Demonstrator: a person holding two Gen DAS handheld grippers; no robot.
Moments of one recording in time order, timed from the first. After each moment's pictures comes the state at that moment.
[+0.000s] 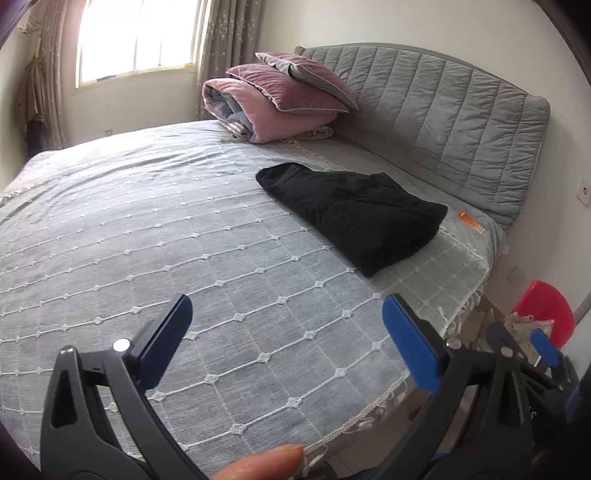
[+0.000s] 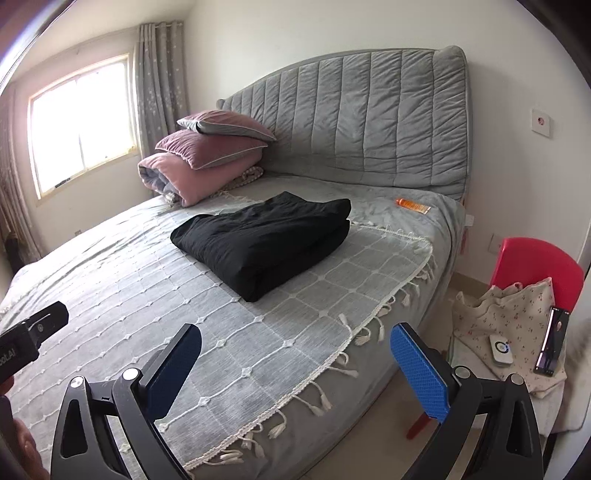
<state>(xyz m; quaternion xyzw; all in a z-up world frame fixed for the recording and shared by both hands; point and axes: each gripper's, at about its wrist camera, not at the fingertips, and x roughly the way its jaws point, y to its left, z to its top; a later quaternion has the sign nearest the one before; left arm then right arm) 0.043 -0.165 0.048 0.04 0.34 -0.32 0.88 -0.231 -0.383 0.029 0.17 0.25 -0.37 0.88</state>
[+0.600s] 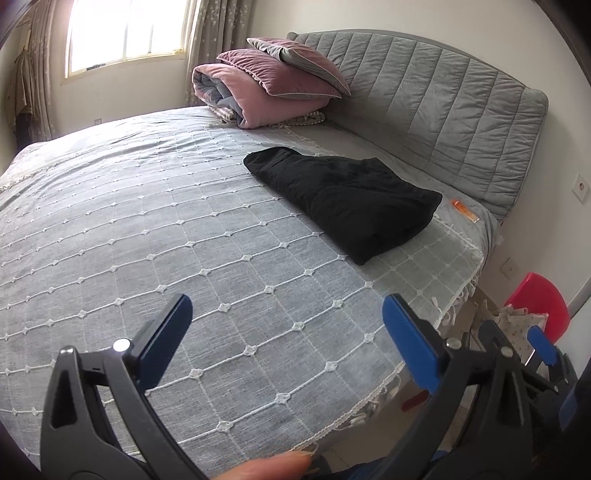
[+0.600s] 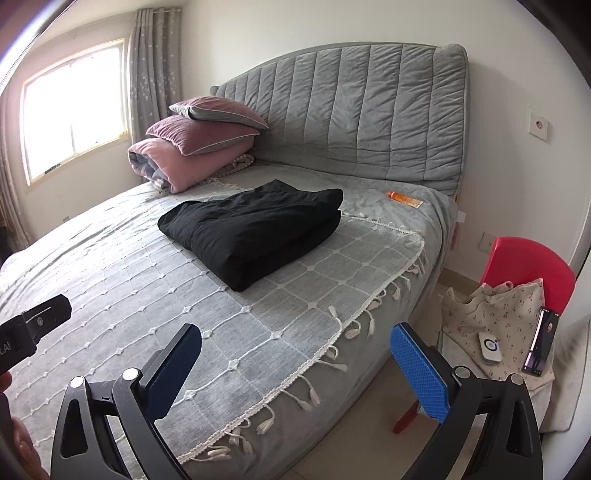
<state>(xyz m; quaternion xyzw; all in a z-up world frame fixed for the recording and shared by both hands) 0.046 -0.177 0.038 0.04 0.36 -0.33 0.87 -0.222 -0.385 0.023 0.16 0.28 -0.39 0.86</state>
